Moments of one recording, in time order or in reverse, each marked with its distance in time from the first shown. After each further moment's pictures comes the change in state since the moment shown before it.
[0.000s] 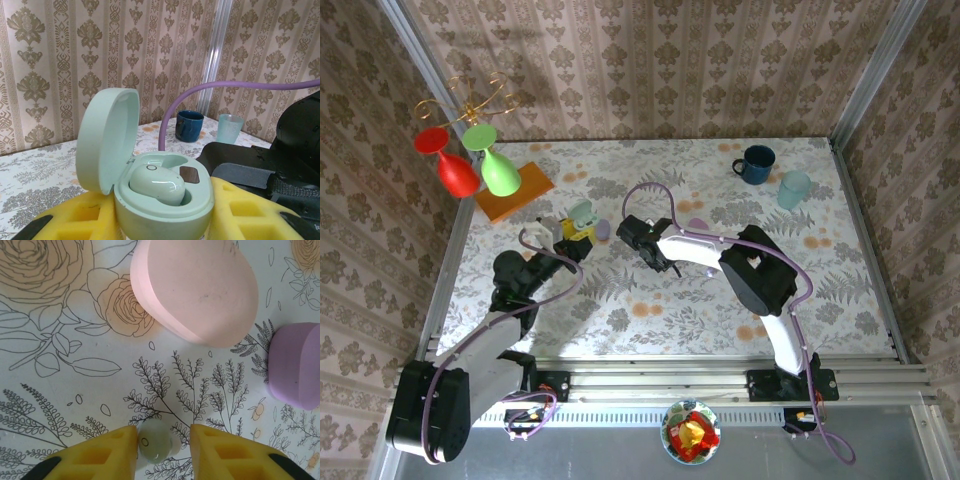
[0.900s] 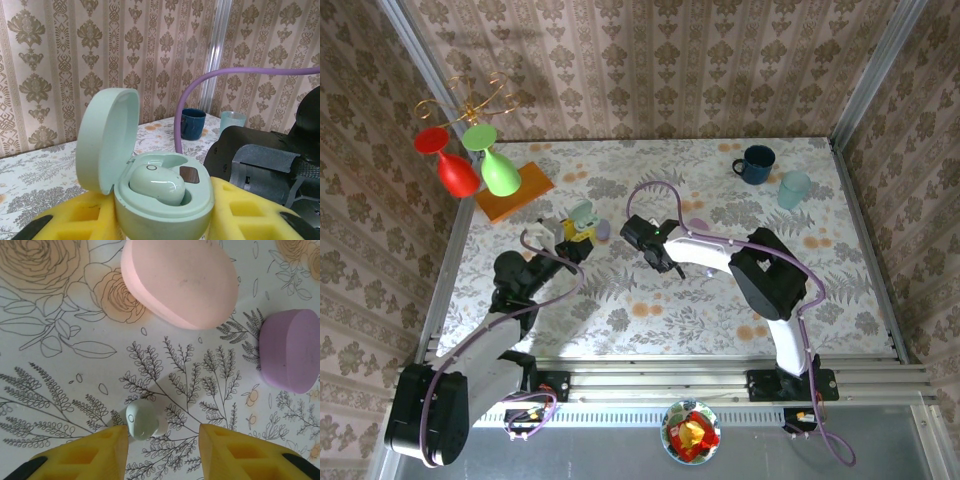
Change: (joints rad) left arm -0.009 -0.018 0.000 -0.024 -0.015 0.029; right arm 0.000 -0.073 -0.063 0.035 -0.015 0.022
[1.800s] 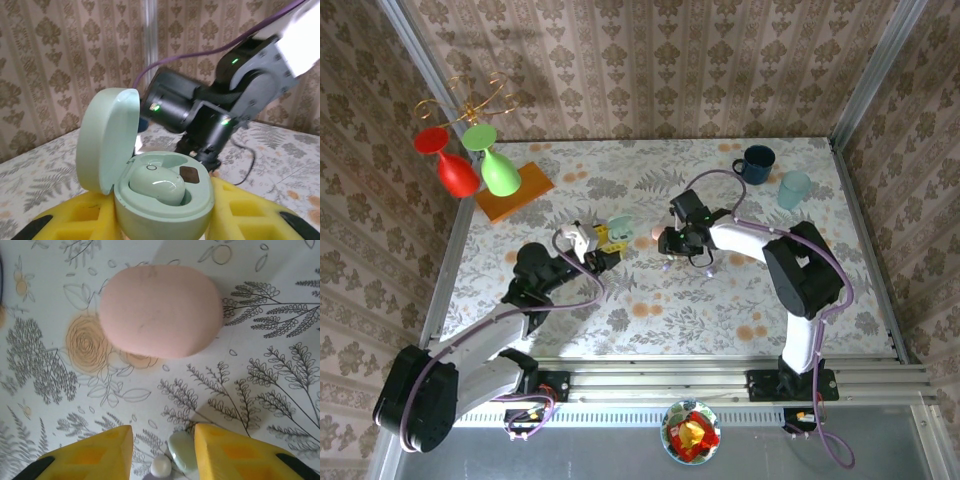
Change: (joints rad) left arm -0.214 0.061 0.091 -0.104 0.032 0.137; right arm -0.251 -0.160 -0.227 0.357 -0.664 0.347
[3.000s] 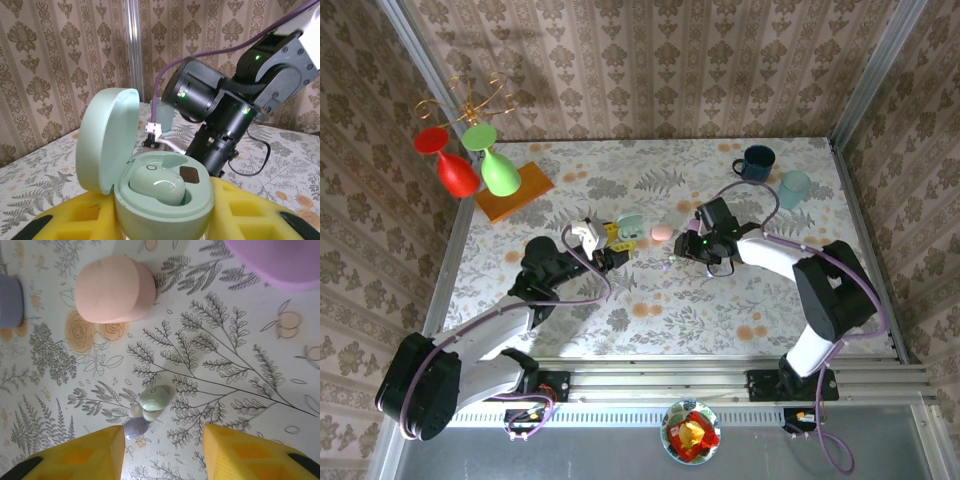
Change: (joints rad) left arm -0.065 0.064 0.070 -0.011 0.020 0.029; right arm -0.101 -0.189 -0.256 0.149 -0.119 0.165
